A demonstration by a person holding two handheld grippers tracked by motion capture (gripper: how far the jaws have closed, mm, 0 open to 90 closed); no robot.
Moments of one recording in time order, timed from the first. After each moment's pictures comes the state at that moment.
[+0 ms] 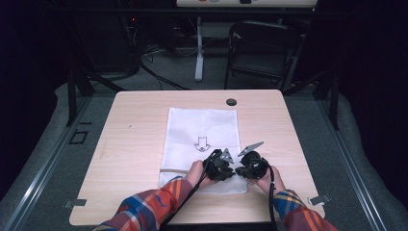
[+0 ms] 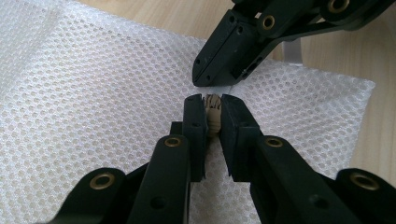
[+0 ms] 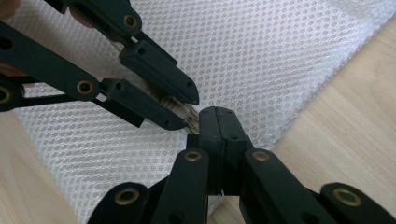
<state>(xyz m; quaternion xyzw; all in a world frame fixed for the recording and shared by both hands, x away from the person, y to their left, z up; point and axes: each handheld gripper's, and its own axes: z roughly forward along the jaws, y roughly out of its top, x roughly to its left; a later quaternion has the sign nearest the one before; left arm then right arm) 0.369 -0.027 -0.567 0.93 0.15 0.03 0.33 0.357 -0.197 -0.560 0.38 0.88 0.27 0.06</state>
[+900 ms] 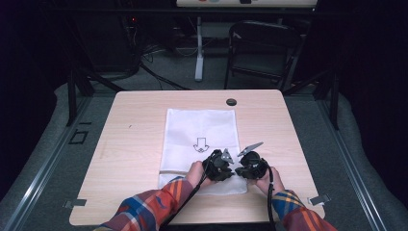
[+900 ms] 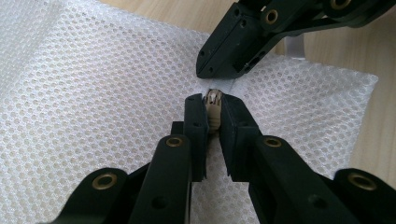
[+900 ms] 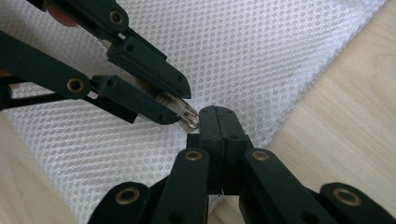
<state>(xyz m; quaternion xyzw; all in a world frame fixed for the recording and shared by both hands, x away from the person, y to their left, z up) 0.366 -0.026 -0.564 0.93 0.17 0.02 0.31 0.356 -0.195 -0.559 0.39 0.88 0.26 0.07</state>
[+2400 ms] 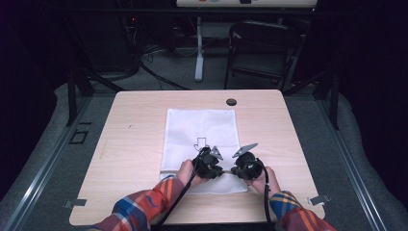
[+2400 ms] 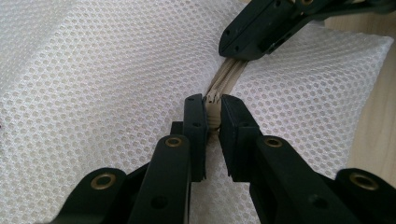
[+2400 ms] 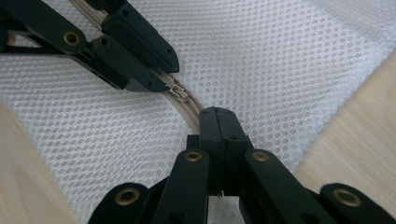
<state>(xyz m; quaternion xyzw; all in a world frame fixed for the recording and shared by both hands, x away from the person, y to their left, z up) 0.373 0.004 -0.562 0.93 0.20 0.01 0.31 0.354 -0.179 -0.560 0.36 0.89 0.27 0.09</state>
